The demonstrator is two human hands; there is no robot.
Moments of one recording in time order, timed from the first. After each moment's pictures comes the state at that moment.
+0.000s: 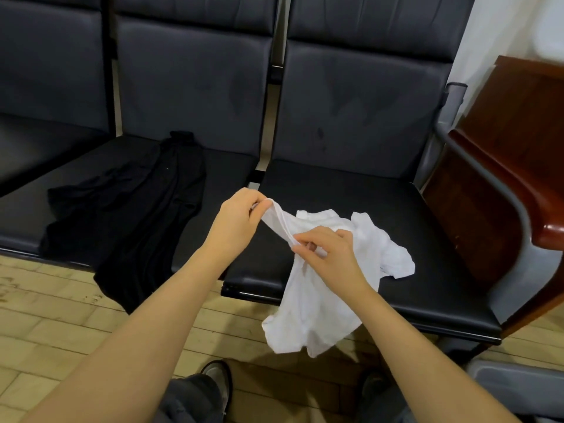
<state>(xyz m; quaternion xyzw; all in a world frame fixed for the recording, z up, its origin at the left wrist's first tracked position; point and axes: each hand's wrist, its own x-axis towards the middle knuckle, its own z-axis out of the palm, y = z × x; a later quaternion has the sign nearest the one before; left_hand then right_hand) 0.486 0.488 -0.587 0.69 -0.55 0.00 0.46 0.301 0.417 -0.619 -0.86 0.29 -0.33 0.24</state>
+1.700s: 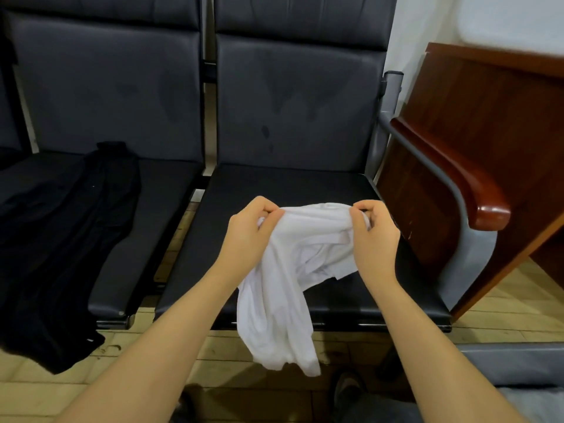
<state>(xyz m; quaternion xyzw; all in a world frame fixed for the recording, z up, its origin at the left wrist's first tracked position) 0.392 0.415 -0.594 0.62 -0.54 -0.16 0.54 0.206 0.341 -0.597 -0.65 0.47 -0.55 0.23</state>
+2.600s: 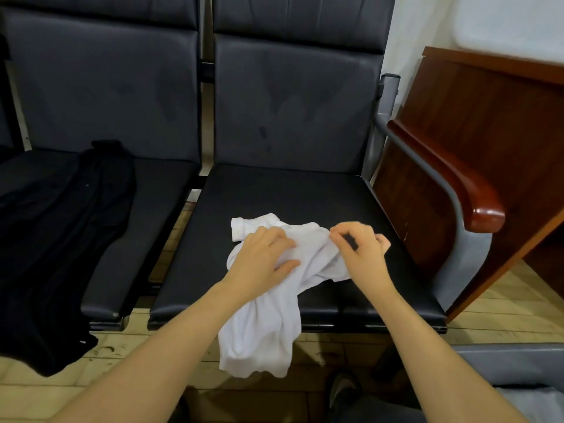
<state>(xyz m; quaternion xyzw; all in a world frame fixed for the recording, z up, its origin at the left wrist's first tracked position) 0.388 0.403 -0.653 0.58 -0.74 0.09 0.32 0.193 0.342 -0.620 -0.77 0.47 -0.38 0.19</state>
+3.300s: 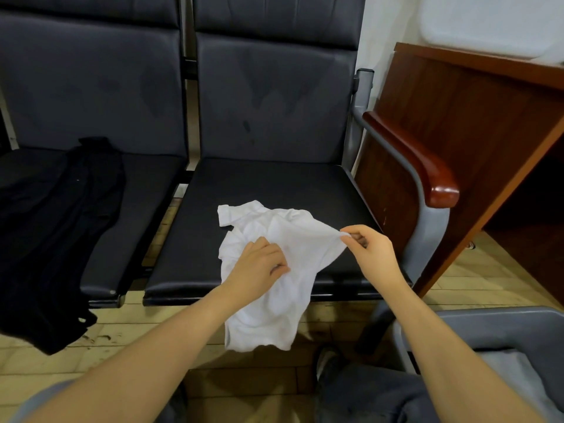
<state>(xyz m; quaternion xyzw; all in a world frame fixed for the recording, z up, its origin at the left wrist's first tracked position) 0.354 0.434 -0.674 0.57 -0.76 0.01 0.32 0.133 0.372 -0.616 -0.72 0.52 -0.36 0.27</state>
